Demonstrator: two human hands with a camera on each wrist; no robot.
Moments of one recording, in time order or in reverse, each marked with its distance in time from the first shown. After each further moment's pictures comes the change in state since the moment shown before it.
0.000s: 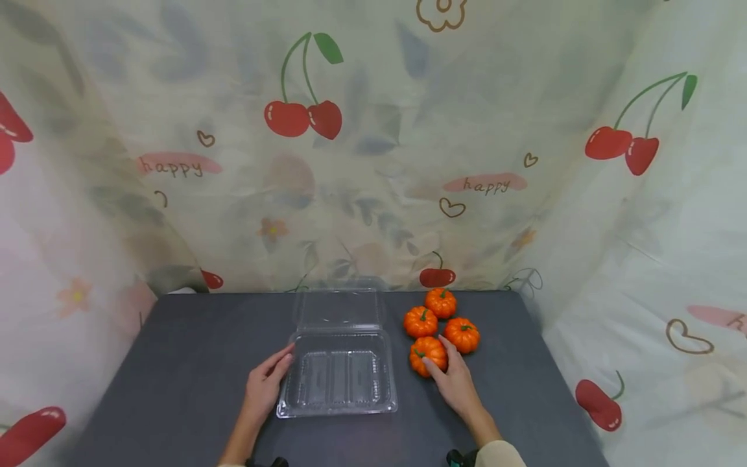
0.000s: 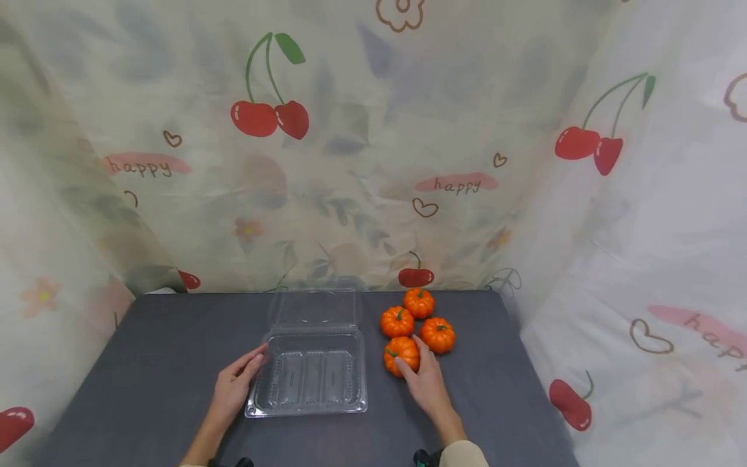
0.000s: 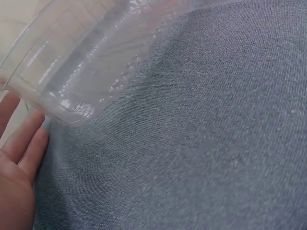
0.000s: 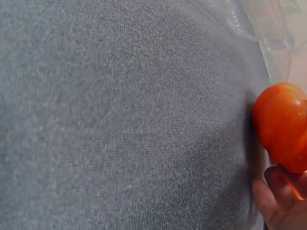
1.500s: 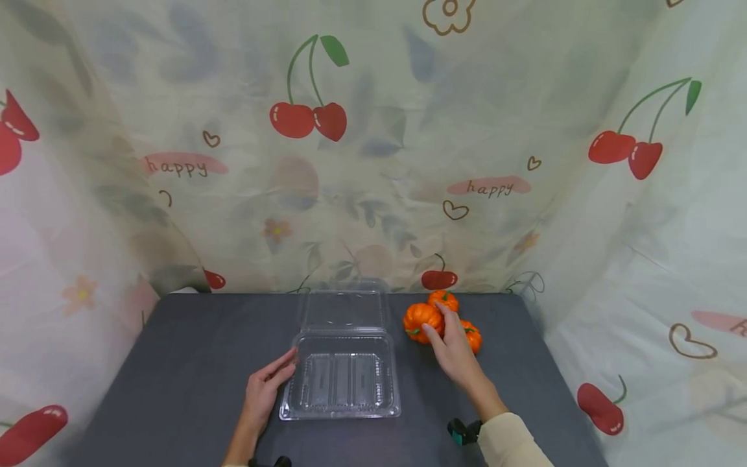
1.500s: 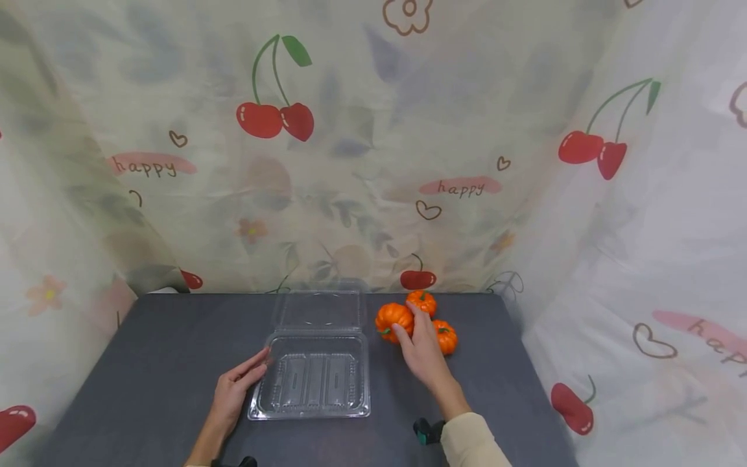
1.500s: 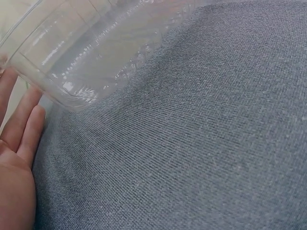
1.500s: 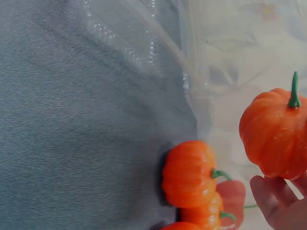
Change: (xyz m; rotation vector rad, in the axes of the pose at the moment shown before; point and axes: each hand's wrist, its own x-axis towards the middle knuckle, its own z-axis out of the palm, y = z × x) left_hand 0.001 -0.006 0.002 -0.213 -0.038 -0.161; right_hand 0.025 -0.080 -0.035 -0.037 -0.014 -0.211
